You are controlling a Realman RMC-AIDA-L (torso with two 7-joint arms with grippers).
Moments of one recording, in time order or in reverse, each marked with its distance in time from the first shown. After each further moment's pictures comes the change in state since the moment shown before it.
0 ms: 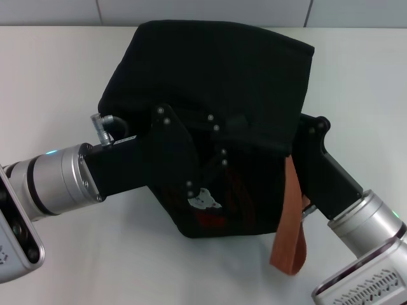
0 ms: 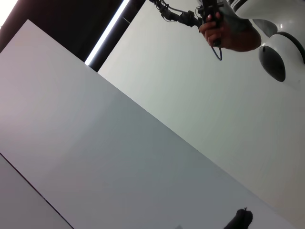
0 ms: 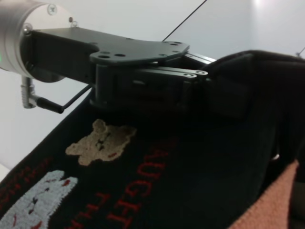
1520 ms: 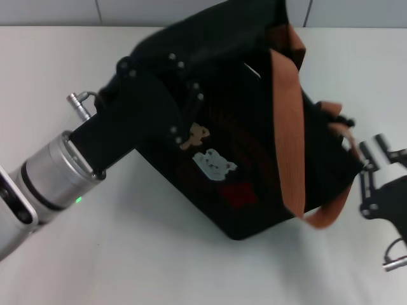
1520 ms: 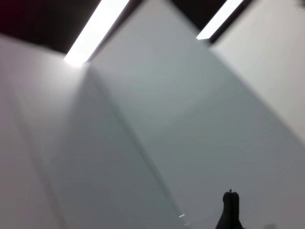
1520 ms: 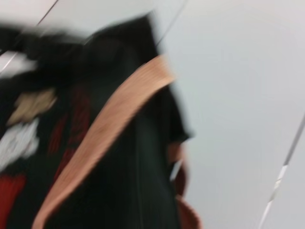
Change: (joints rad) left arm 0.033 0.000 -0.291 -0.218 -0.011 -0.035 -0.140; right arm -0.279 -0.004 -0.007 -0.100 0.087 -0.255 0.259
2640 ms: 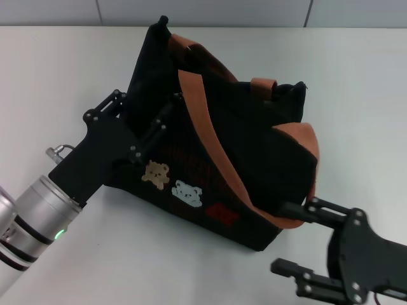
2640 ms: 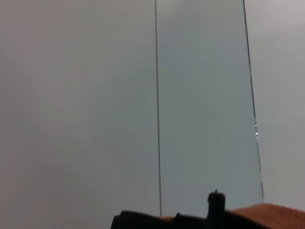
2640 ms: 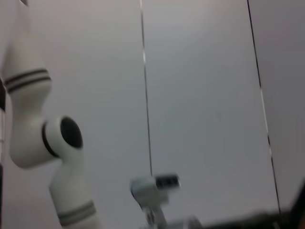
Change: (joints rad) left arm 0.170 0.004 -0.188 -0.044 0.074 -0.270 -0.305; right arm 0.250 -0.009 -0.075 -0.453 -0.574 -0.255 1.048
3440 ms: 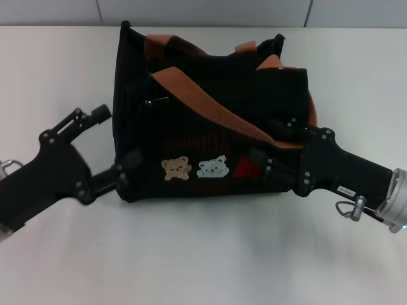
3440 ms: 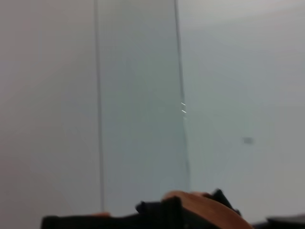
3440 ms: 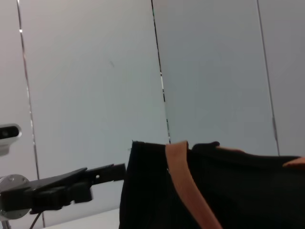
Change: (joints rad) left arm 0.111 0.011 0.239 0.443 0.006 0.211 -0.350; right arm 0.153 0.002 0.036 0.025 0.187 0.394 0.150
